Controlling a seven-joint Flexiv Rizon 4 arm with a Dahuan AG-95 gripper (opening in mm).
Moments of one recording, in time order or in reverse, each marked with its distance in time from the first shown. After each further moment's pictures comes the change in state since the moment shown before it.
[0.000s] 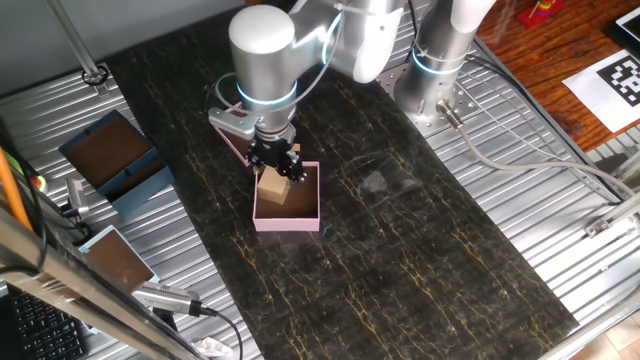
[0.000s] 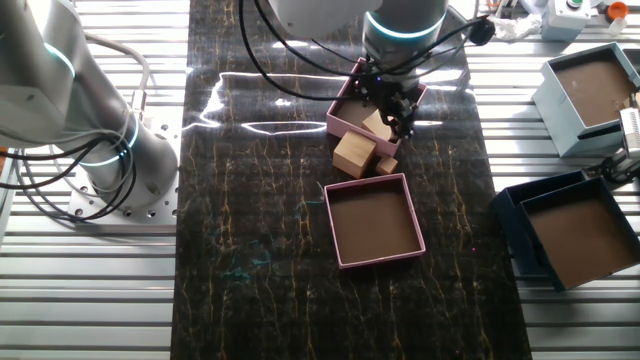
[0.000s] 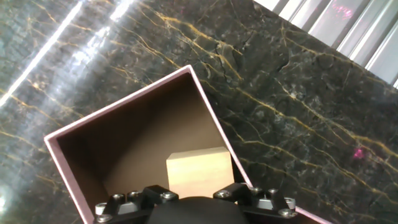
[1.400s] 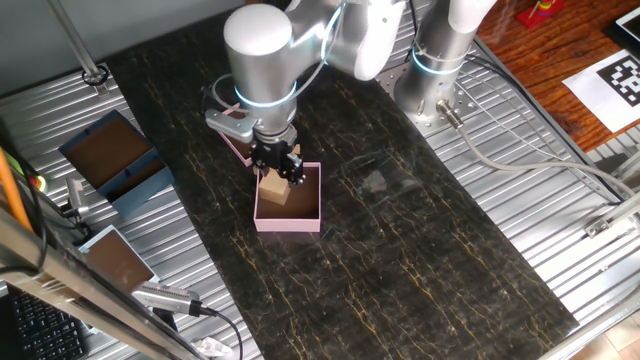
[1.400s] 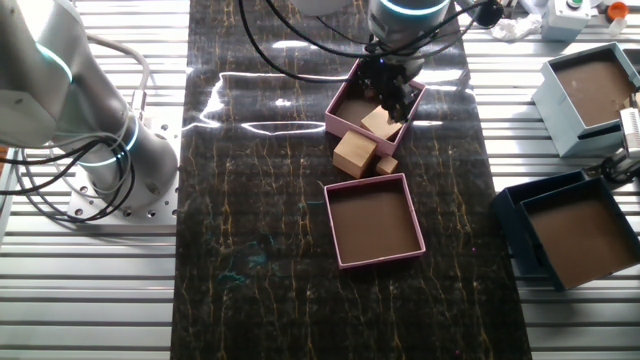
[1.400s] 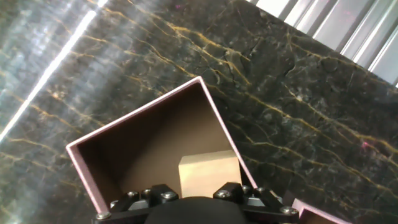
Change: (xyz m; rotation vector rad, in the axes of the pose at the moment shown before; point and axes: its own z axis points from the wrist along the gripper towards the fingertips) arm -0.010 0.012 -0.017 -0.015 0.020 0.028
